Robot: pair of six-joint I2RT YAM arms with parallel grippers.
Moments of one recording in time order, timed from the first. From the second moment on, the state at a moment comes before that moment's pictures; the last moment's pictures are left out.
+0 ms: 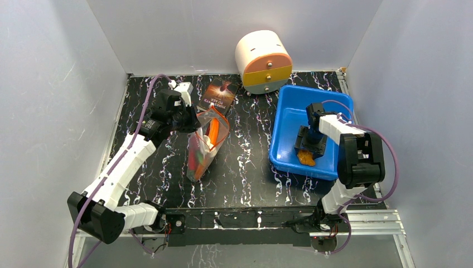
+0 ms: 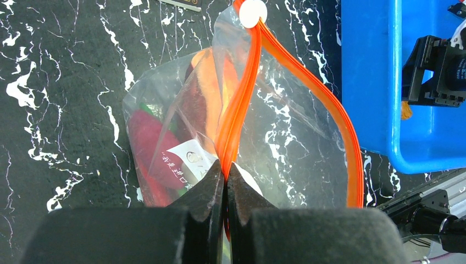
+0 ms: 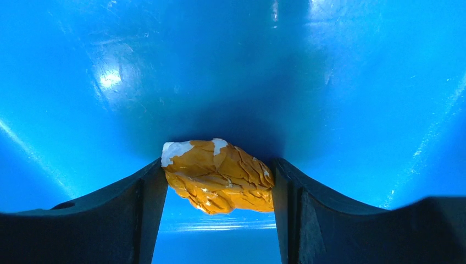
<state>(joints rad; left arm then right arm) -0.42 1.21 1.19 -0.70 0.09 -0.34 0.04 1.68 1.02 -0.76 0.03 0.37</state>
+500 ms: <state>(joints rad) -0.42 1.22 1.20 -0.69 0.09 -0.34 0.04 1.68 1.10 -0.79 0.05 0.36</state>
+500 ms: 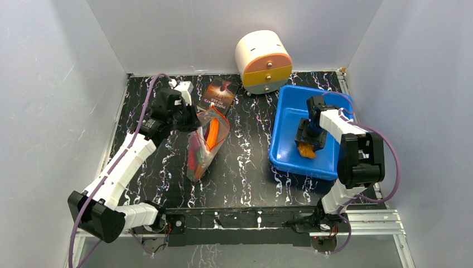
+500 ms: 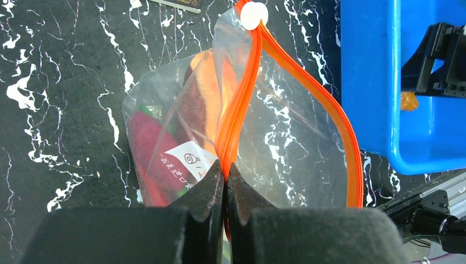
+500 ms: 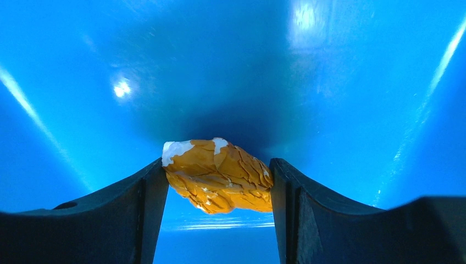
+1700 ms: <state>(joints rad) -0.42 1.26 1.21 -0.50 0.25 -0.31 0.50 1.65 1.71 -0.71 -0.27 0.48</state>
